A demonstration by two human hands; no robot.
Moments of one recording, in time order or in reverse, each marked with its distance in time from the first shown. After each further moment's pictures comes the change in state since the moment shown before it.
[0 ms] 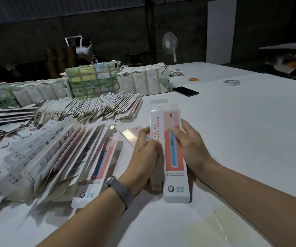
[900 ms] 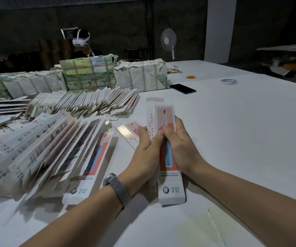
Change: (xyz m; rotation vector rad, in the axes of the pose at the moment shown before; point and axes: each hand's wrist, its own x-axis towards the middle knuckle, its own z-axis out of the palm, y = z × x) left_hand -0.003 -0.002 0.014 0.131 0.046 0.019; right_hand -0.002 0.003 0.013 -0.071 -0.017 -0.002
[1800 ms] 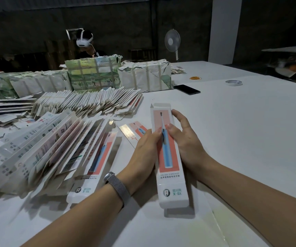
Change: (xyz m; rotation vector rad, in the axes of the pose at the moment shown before) left_hand 0.006 -0.003 -0.009 -0.081 -0.045 -0.027; right_hand 0.003 -0.006 -0.006 0.162 -0.086 0.026
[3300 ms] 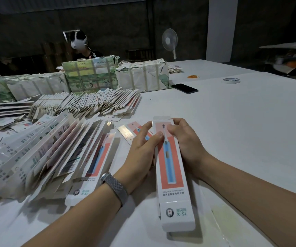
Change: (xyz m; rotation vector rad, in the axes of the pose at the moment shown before) left_hand 0.001 -0.001 -0.005 -0.031 -0.019 -0.006; right_hand -0.002 -0.004 -0.006 -0.021 0.052 0.156
